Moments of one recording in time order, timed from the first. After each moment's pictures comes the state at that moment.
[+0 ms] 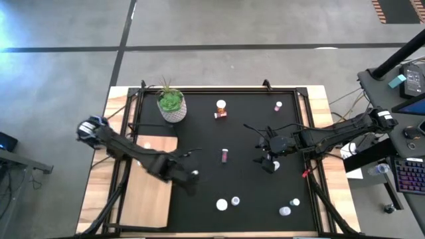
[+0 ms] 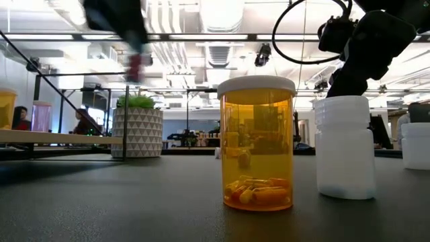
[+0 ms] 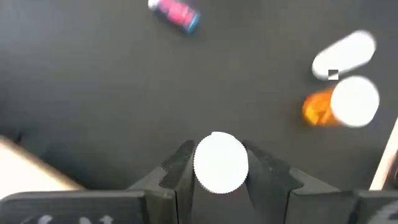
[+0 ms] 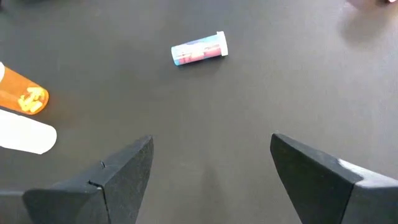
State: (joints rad) left arm -0.48 1.59 1.36 -0.93 -0.33 -0.97; right arm 0.18 1.06 0.55 -0.29 0.13 0.44
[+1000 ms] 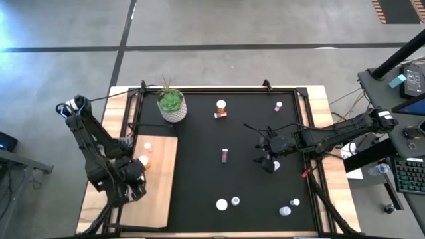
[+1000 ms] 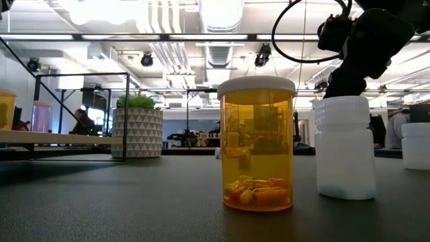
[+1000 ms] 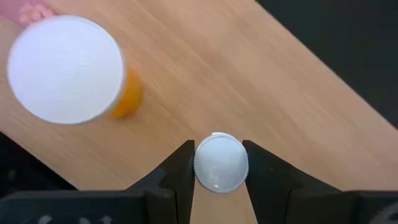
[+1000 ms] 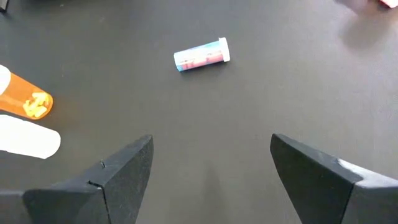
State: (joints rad) left arm -1.09 1.14 0.80 -1.11 -0.36 -1.75; right arm 0.18 1.06 0.55 -0.28 0.13 0.44
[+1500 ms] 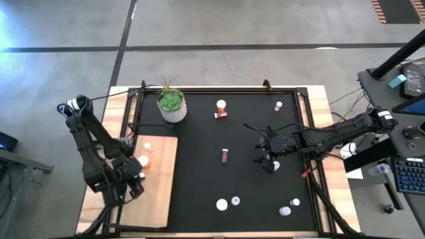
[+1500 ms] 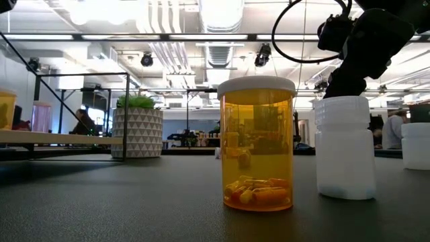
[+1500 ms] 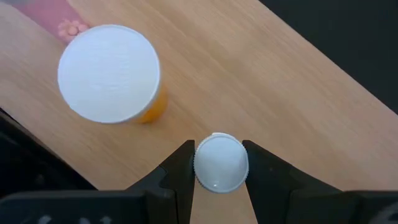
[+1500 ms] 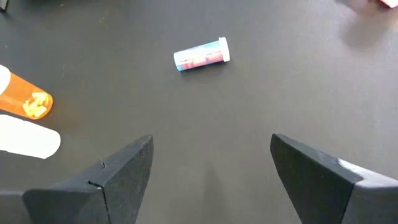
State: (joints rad) left arm -1.16 1.14 0.79 -1.17 -0.43 -1.83; right arm 0.18 1.06 0.55 -0.28 0.13 0.44
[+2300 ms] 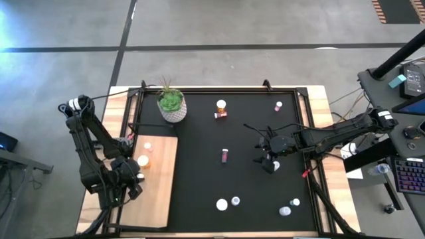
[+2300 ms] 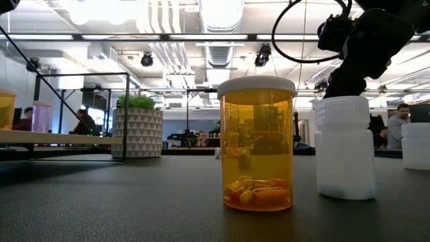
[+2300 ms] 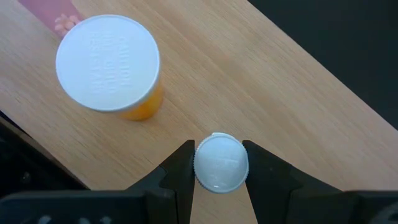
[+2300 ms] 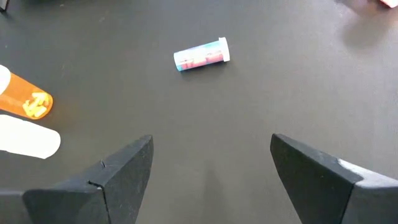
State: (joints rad) left arm -1.23 1.15 0.78 -1.17 -0.48 -1.93; right arm 0.18 1.06 0.55 -0.28 0.13 0.44
